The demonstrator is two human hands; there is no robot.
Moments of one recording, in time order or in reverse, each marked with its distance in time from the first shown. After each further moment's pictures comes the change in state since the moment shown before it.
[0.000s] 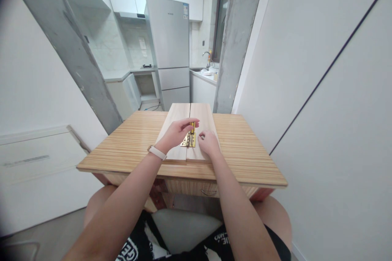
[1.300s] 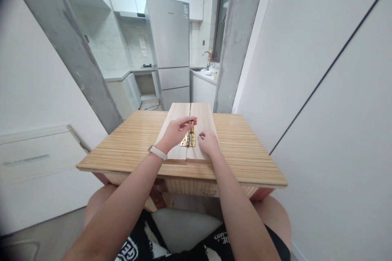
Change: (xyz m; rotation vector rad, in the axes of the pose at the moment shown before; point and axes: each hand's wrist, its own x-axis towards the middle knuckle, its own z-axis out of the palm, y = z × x) left_hand 0.001 0.000 0.003 0.039 0.121 0.023; right_hand 0.001 0.004 0.004 0.013 0.019 -0.005
